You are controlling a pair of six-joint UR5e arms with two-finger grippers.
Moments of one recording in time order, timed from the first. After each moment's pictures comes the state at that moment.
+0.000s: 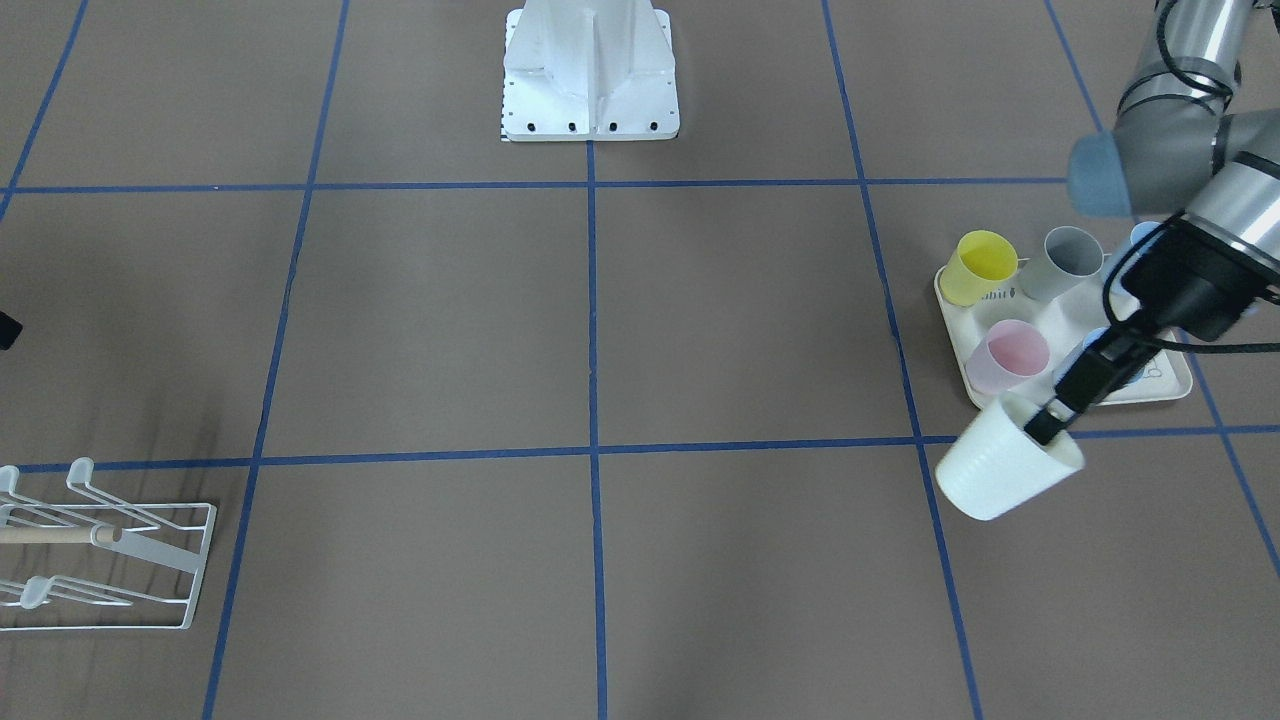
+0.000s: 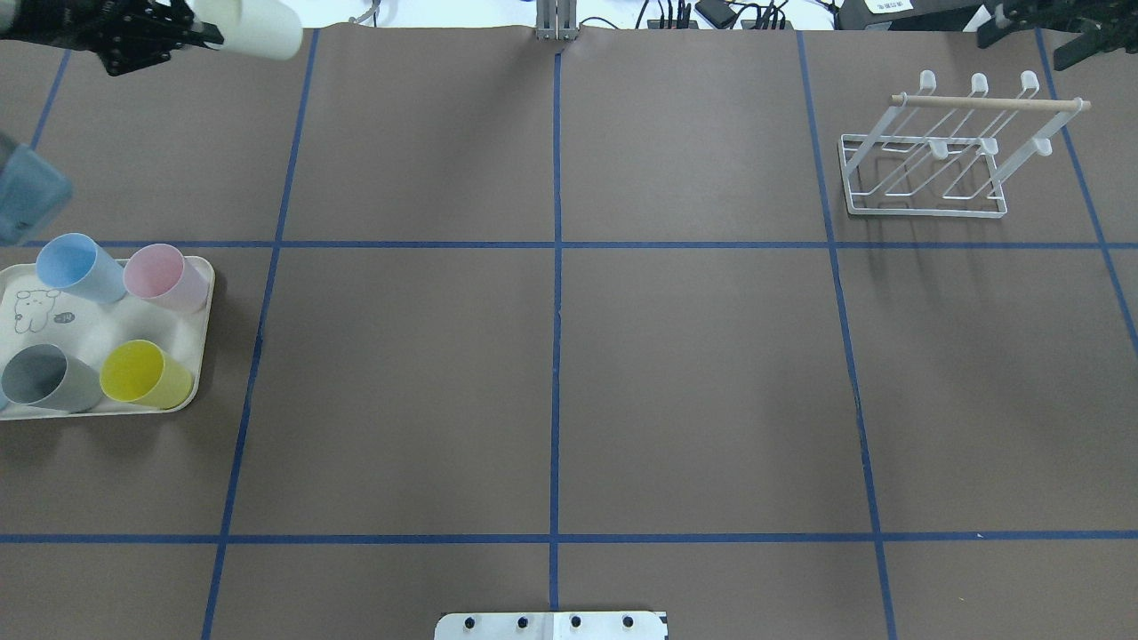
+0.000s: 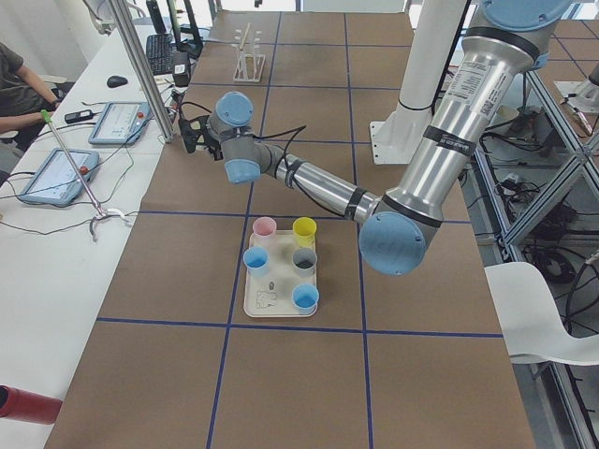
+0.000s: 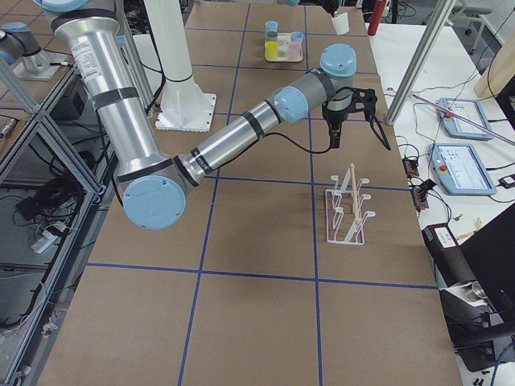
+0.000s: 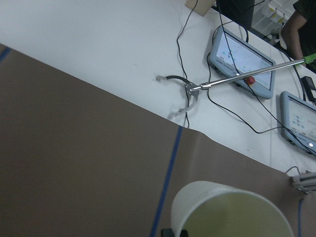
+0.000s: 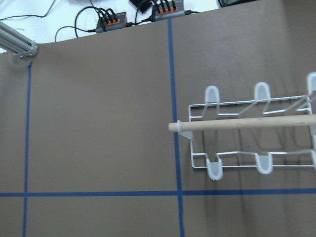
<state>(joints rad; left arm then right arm) -1.12 -2.00 -1.57 -2.54 -2.16 -1.75 1.32 -1.17 1.84 -1.50 2.41 0.79</state>
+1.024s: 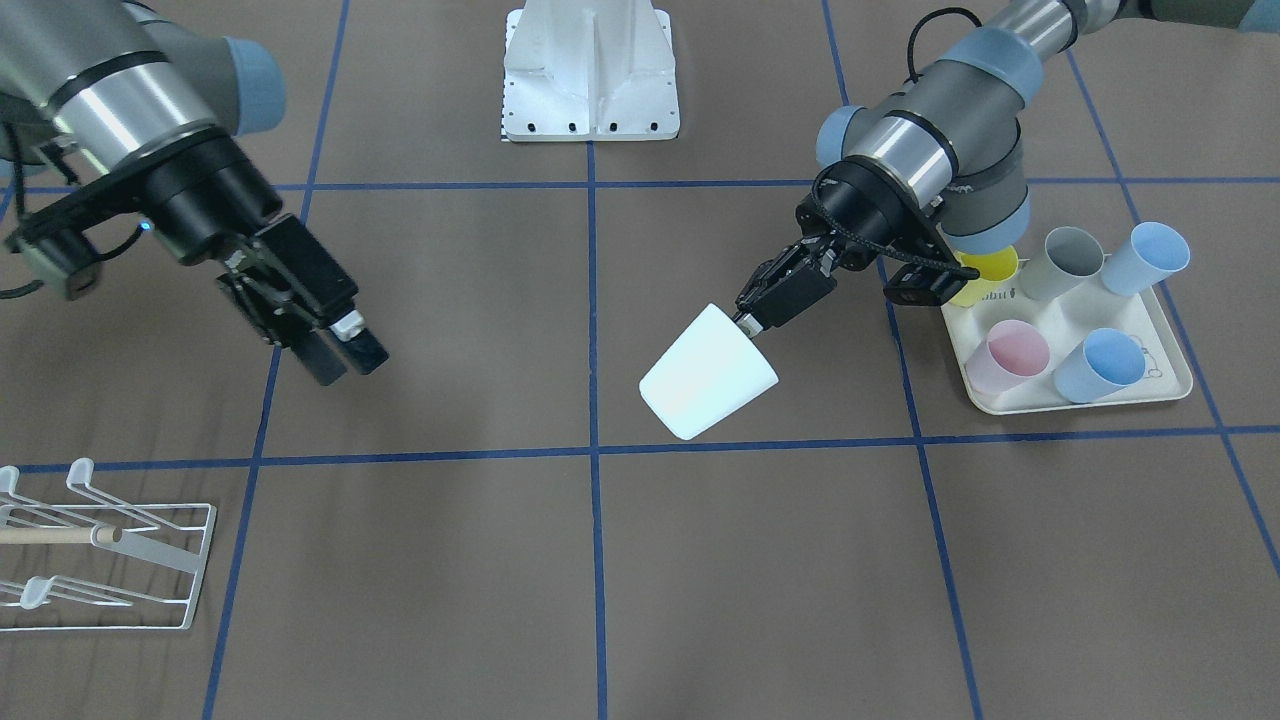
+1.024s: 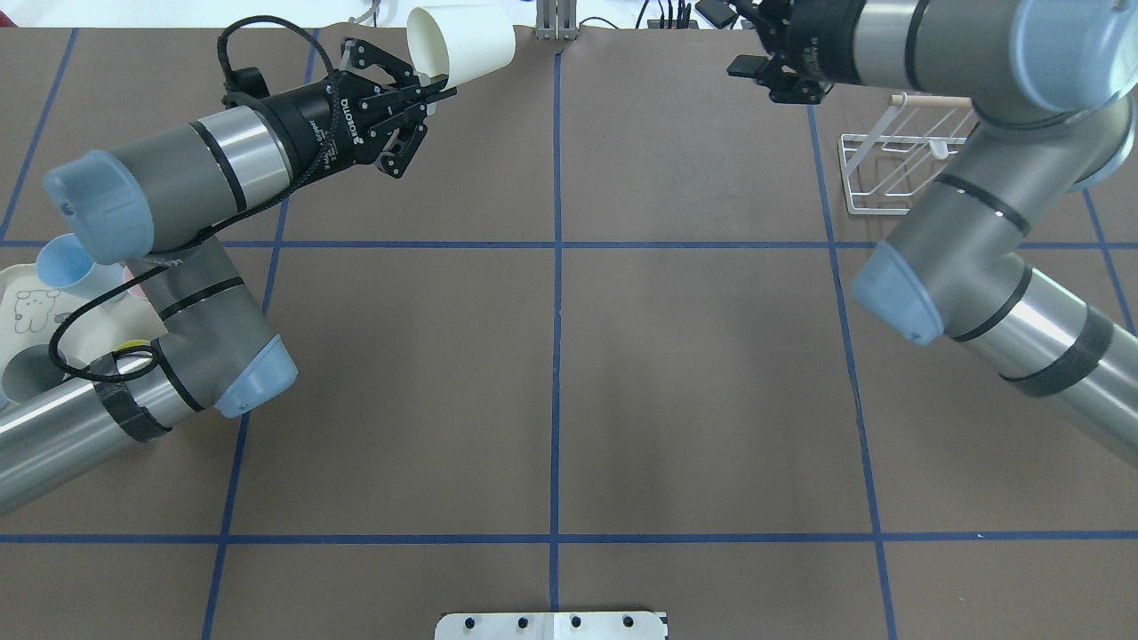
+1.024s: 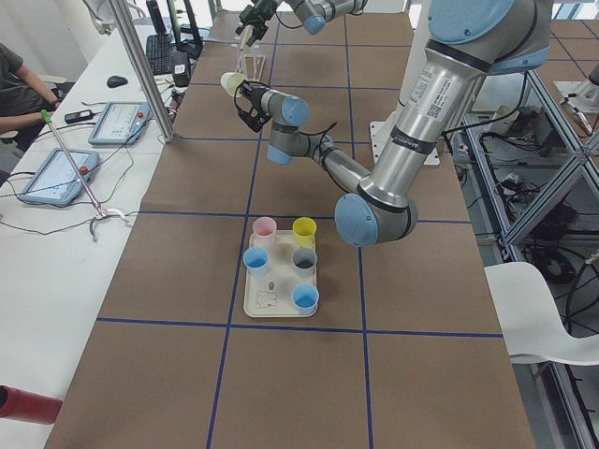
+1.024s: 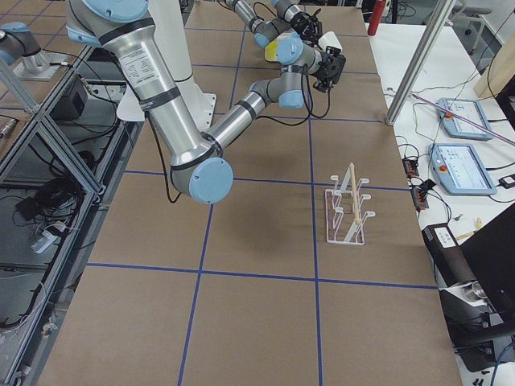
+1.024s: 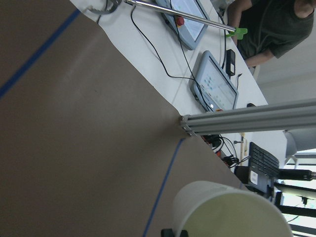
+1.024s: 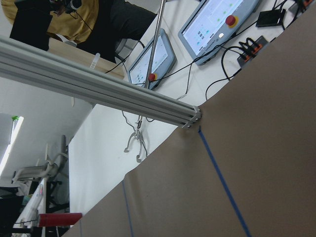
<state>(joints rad) -0.72 -2.10 -1.51 -3.01 -1.54 -2.58 0.85 -1.04 1.77 -0.75 1.71 1.89</state>
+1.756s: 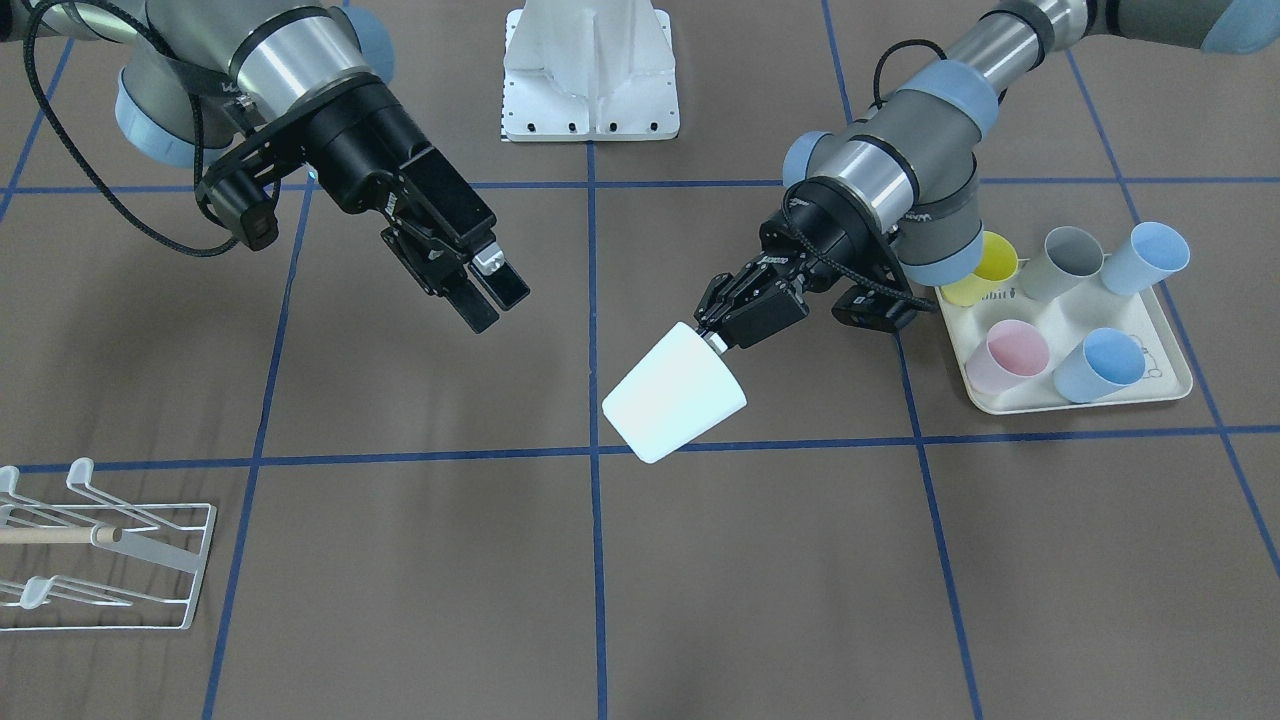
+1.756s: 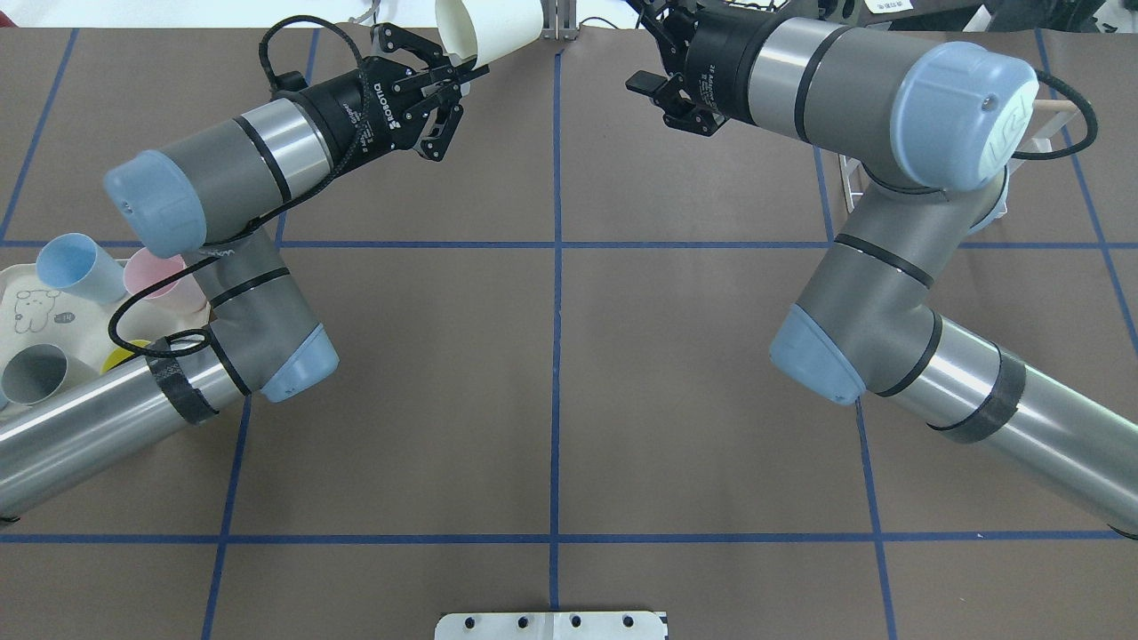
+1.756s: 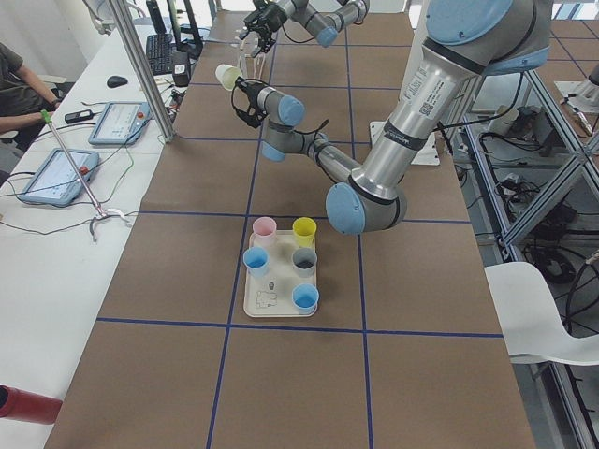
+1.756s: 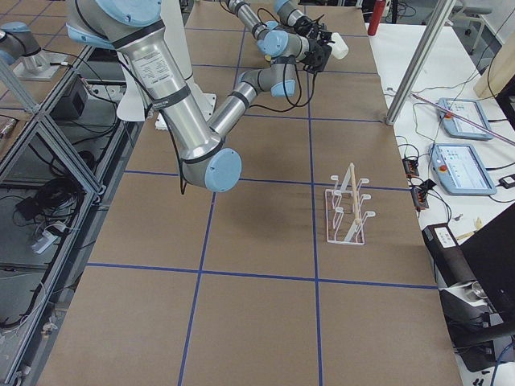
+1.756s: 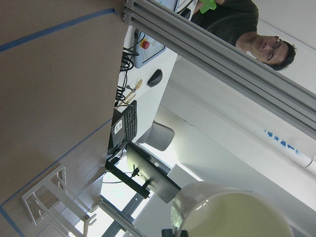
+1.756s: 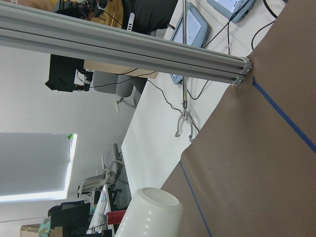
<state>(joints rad) -0.71 -2.19 -1.40 -3.10 -1.50 -2.69 0.75 -0.98 1.76 -0.69 1.58 2.05</state>
